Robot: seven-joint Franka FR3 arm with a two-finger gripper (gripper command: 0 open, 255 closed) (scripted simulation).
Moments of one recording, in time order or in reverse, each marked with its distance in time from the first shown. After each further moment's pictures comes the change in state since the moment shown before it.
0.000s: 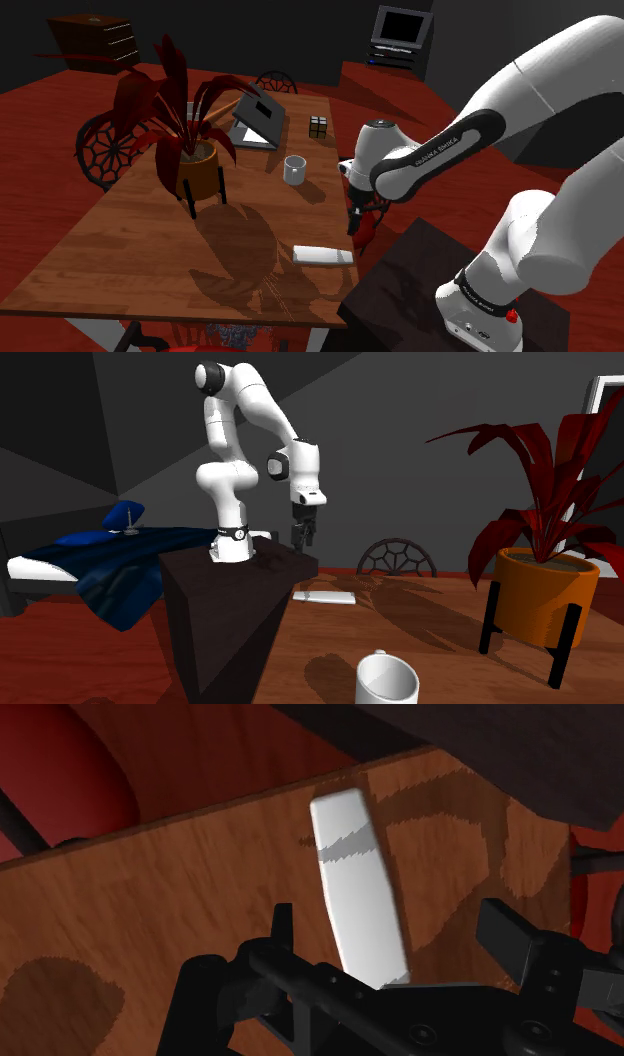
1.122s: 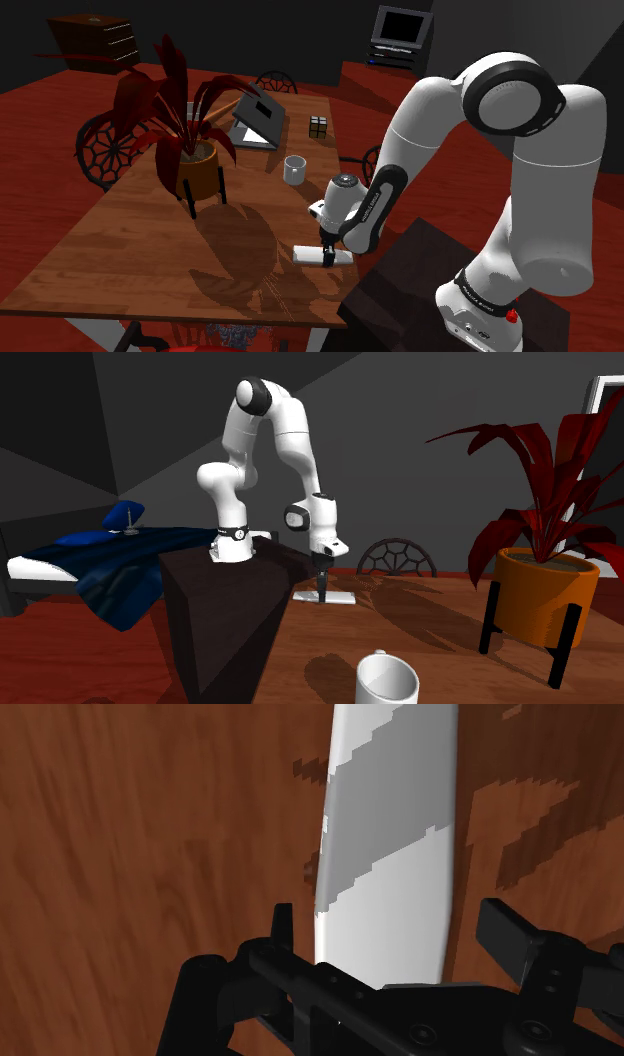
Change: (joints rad) arm 0.073 0.617 0.033 0.182 -0.045 0.485 -0.105
